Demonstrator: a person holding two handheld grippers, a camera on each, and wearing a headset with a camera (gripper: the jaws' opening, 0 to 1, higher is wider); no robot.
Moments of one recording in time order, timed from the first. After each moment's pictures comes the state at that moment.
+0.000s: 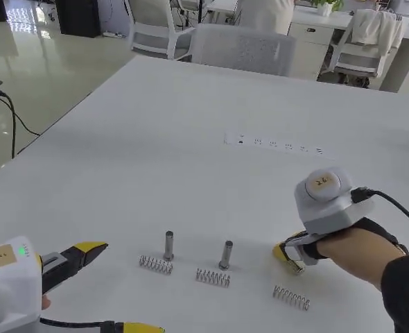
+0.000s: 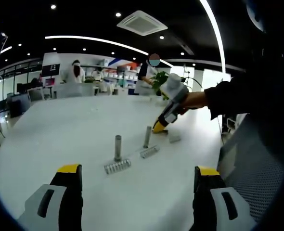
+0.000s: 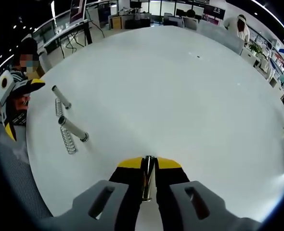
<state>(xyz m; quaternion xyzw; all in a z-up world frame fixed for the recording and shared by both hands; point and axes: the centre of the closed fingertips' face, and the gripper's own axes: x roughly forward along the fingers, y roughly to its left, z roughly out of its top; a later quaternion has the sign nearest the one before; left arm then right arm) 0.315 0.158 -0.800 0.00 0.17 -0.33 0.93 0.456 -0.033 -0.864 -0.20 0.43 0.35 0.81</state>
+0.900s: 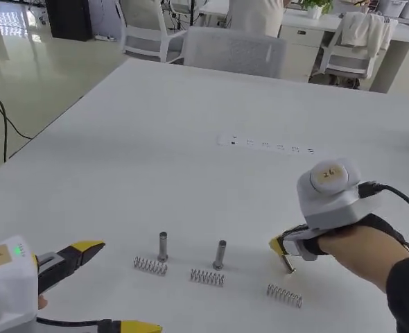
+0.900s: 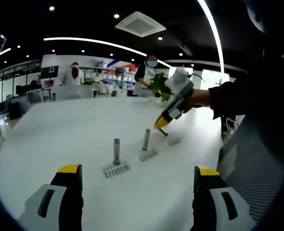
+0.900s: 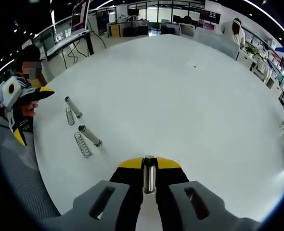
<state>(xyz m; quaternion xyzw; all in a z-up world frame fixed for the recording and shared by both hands) 0.316 0.155 -0.797 0.00 0.16 -0.34 0.93 0.439 -0.031 -0.831 -0.18 0.40 0.35 0.83</state>
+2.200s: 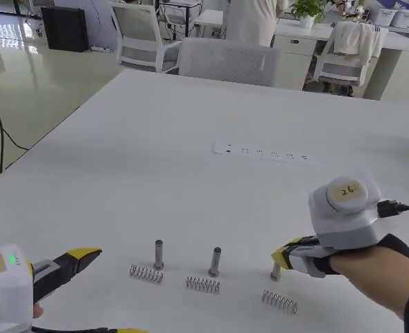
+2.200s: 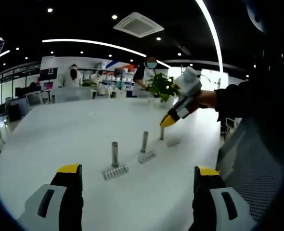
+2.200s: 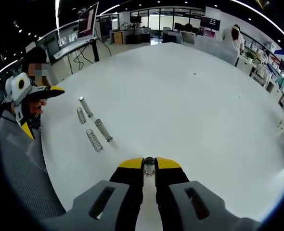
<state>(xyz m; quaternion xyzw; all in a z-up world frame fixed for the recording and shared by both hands) 0.316 0.154 -0.791 0.01 0.15 -0.34 0.93 0.422 -0.038 -0.817 -0.17 0.38 0.36 0.84</state>
